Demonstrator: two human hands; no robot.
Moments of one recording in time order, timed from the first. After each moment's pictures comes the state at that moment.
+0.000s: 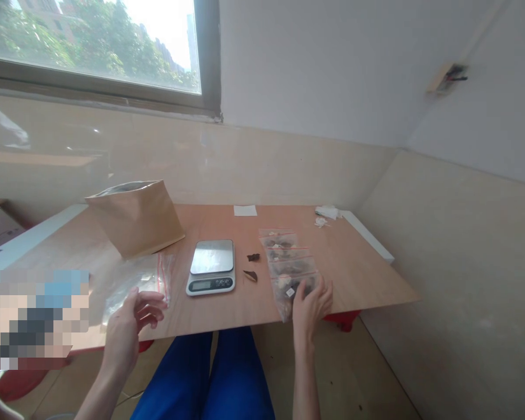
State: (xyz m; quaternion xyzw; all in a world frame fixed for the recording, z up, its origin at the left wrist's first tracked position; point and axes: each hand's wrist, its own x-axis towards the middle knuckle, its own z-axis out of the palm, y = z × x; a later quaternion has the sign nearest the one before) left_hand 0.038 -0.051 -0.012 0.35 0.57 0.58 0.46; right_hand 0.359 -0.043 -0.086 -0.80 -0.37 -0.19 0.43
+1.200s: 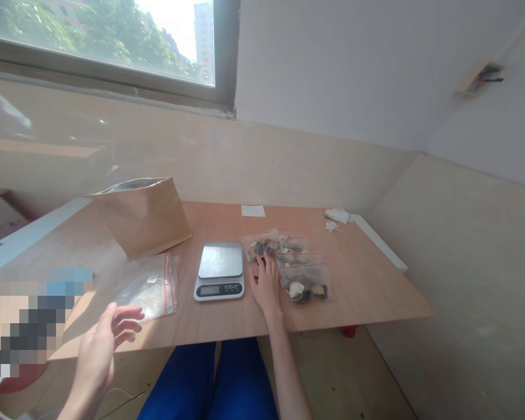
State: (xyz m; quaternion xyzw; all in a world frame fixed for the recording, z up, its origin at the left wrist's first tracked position) left_hand -0.017 -0.043 -0.045 0.24 0.66 0.57 0.44; right_hand 0.275 0.038 -0.102 -0.65 -0.69 -0.05 0.31
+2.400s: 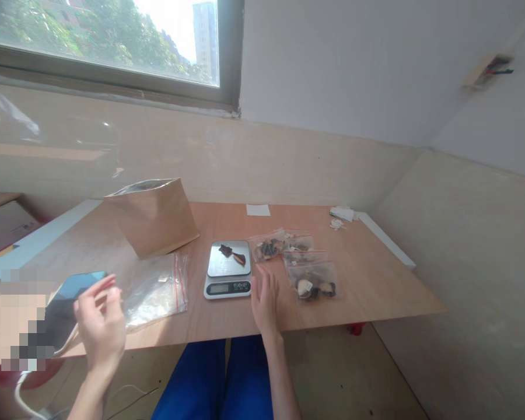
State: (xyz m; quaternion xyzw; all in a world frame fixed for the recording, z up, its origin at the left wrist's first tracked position) left_hand -0.031 -0.025 -0.031 0.40 0.70 0.58 0.12; right_hand 0.240 -0.007 -0.091 -0.62 -0.65 0.03 0.44
